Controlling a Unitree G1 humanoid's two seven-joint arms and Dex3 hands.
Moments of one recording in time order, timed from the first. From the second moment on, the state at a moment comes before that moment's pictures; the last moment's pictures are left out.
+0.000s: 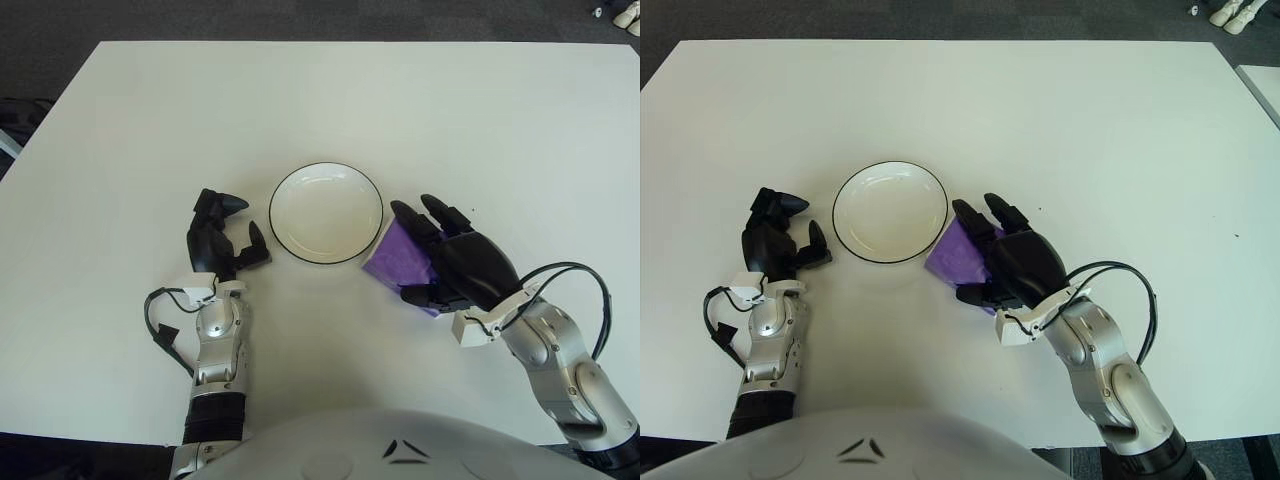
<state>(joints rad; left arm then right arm) 0.12 -0.12 0.10 0.01 -0.03 -0.29 0.21 0.22 -0.56 0.25 -0.59 -0.86 0.00 0.28</state>
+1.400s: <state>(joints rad) 0.13 -0.12 0.10 0.00 -0.03 -0.29 0.23 0.17 -0.56 0.20 -0.62 -0.79 0.04 0.41</state>
